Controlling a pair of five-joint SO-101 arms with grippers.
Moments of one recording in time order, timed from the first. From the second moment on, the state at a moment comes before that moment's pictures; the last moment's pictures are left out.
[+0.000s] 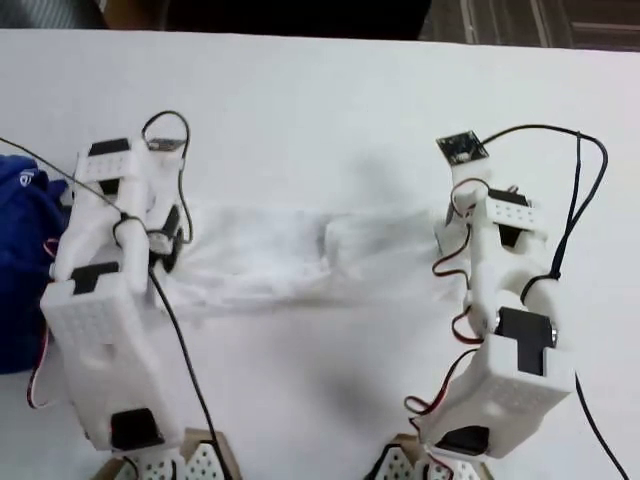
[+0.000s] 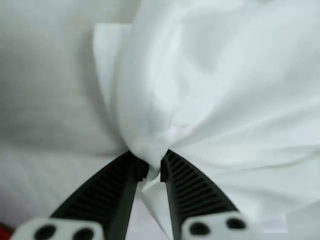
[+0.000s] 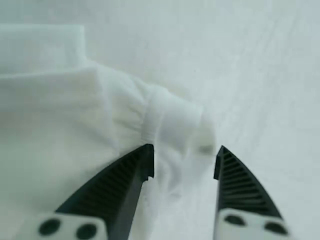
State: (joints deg) left arm -18.8 40.4 -13.3 89.5 -16.5; right arm 9.0 14.7 22.2 49.4 30.1
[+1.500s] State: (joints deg) left arm 28.8 16.6 -26.3 88.9 -20.4; right arm 30.2 0.5 43.7 34.9 19.5
